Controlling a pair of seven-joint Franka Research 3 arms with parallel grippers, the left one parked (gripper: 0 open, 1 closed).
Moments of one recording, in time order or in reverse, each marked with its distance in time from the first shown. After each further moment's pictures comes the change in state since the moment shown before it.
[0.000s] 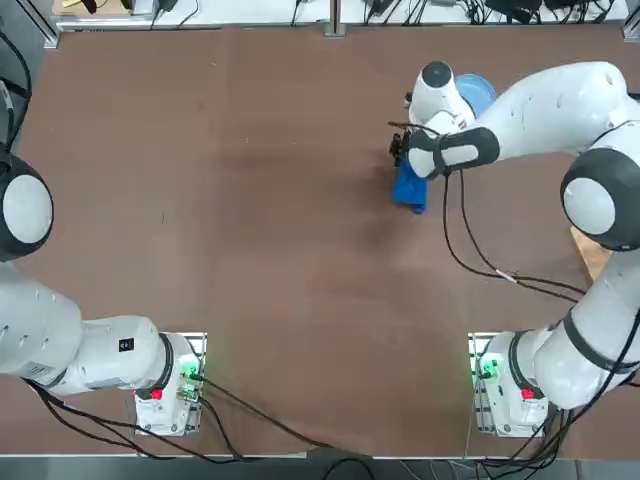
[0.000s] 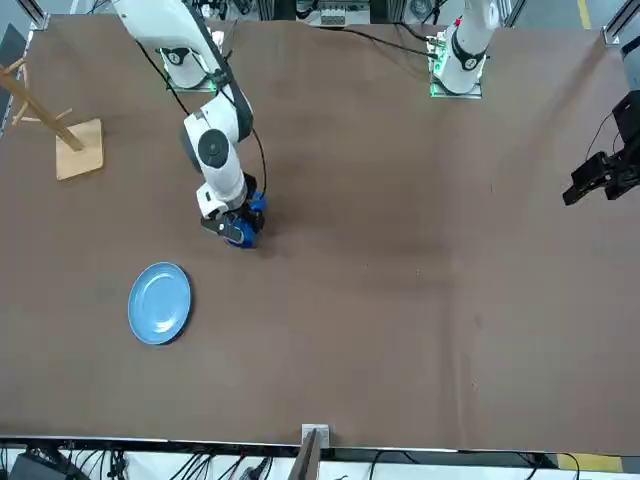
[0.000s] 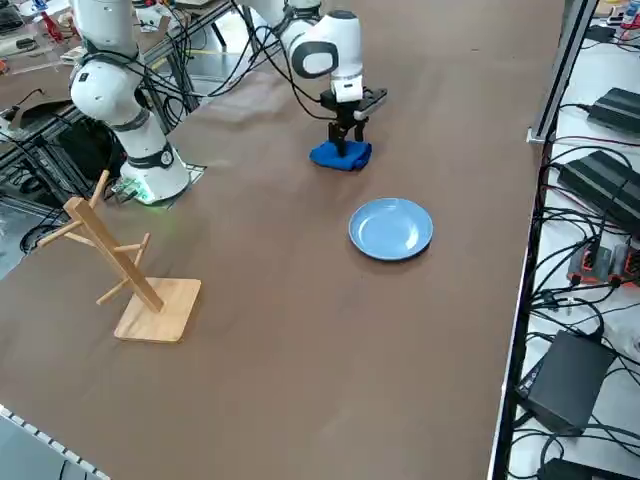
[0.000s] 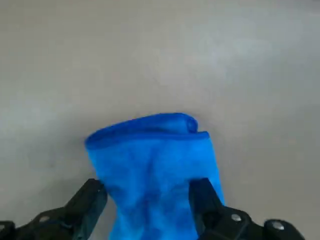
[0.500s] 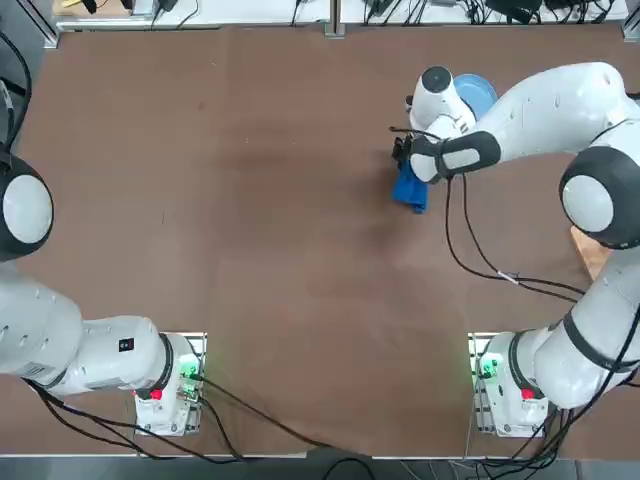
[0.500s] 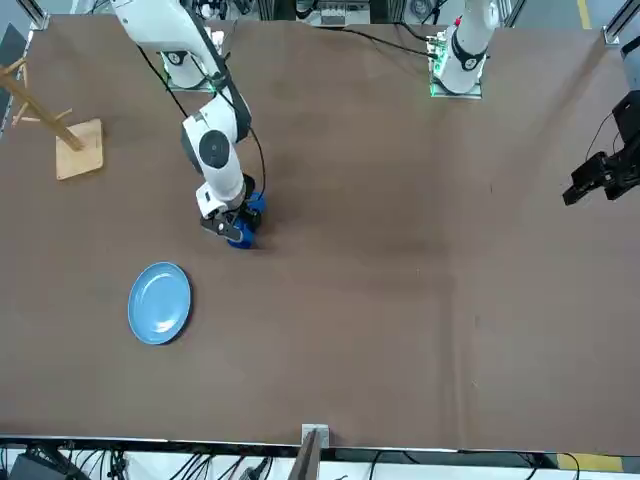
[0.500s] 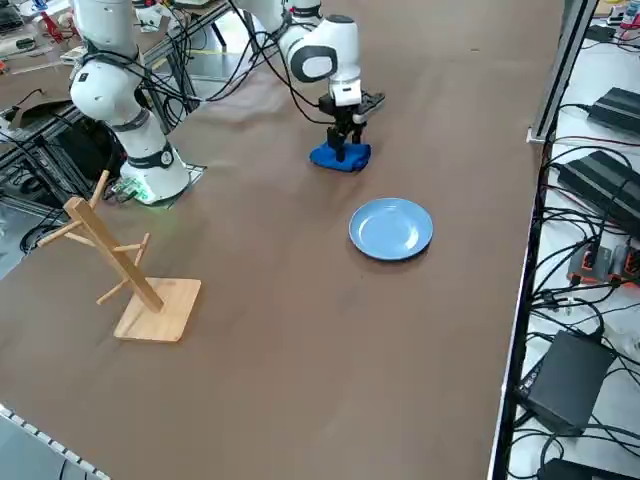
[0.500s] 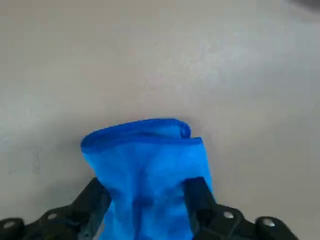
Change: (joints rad) arm -0.013 0.009 0.000 -0.003 -0.063 0.006 0.004
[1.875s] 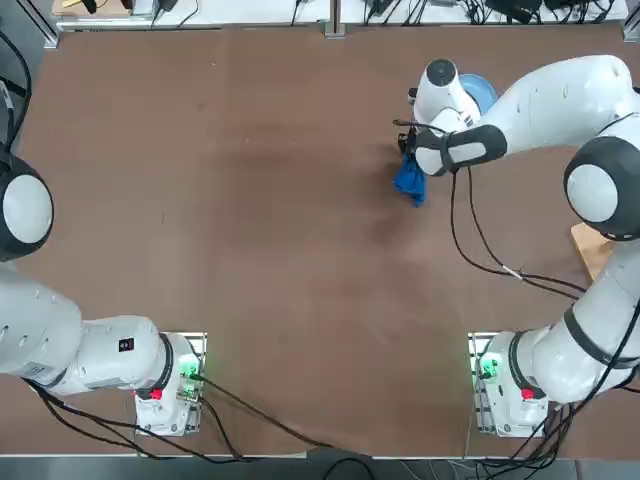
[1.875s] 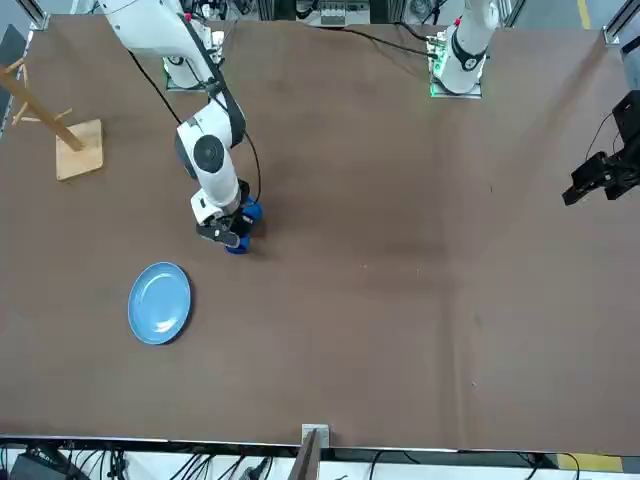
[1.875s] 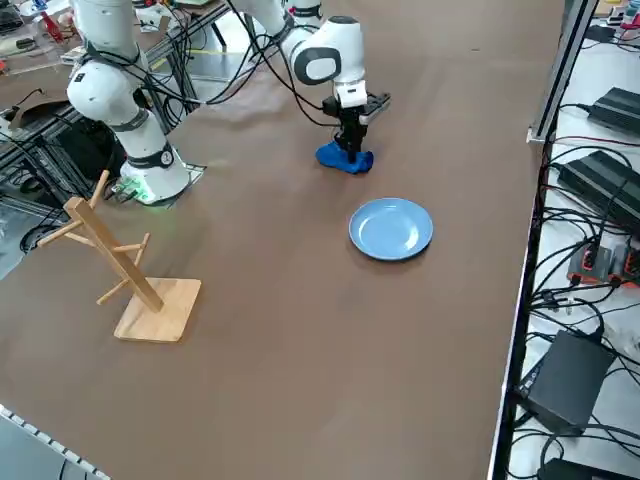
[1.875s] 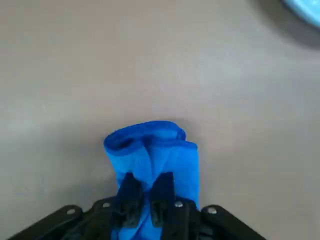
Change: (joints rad) arm -0.092 0.014 0.060 0.041 -0.049 0.003 -0.017
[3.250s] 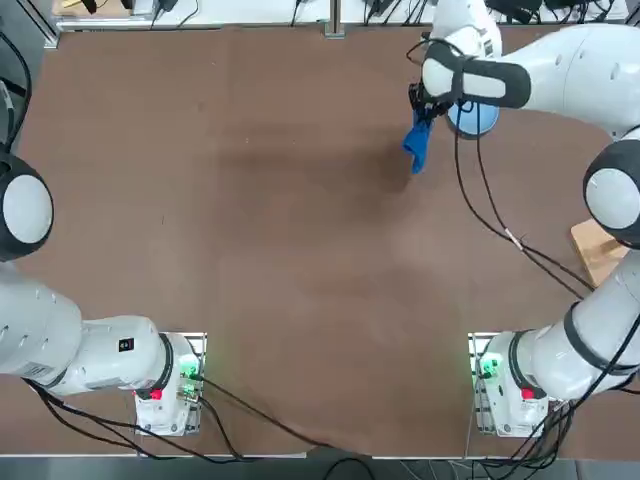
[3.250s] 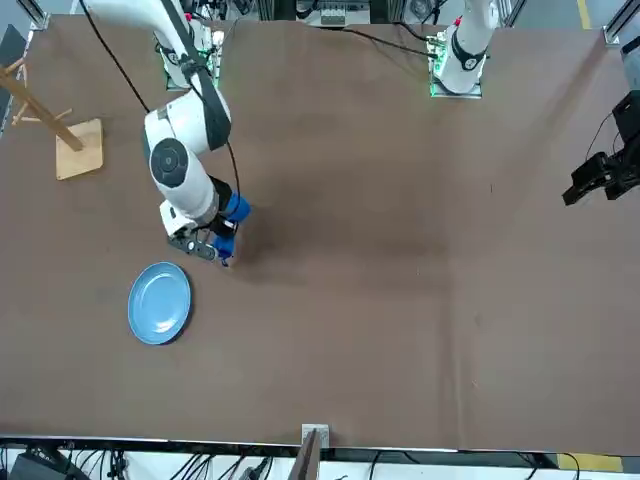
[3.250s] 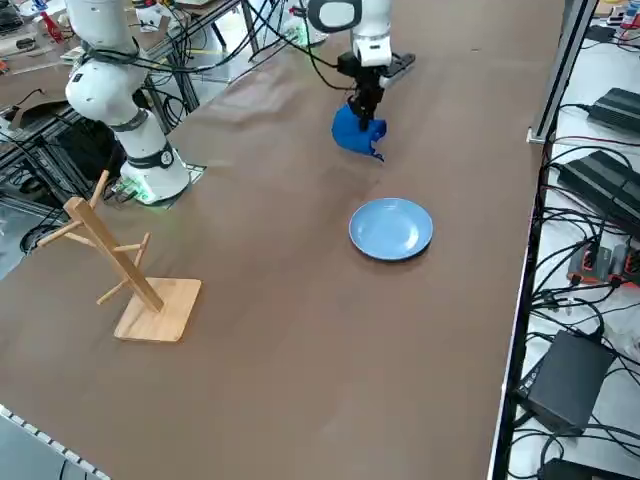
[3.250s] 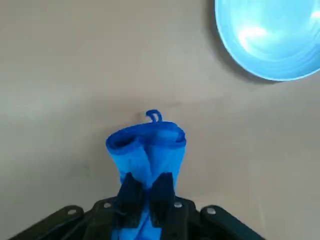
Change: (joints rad) arm -0.051 -0.082 0.011 0.251 0.208 -0.411 -0.209
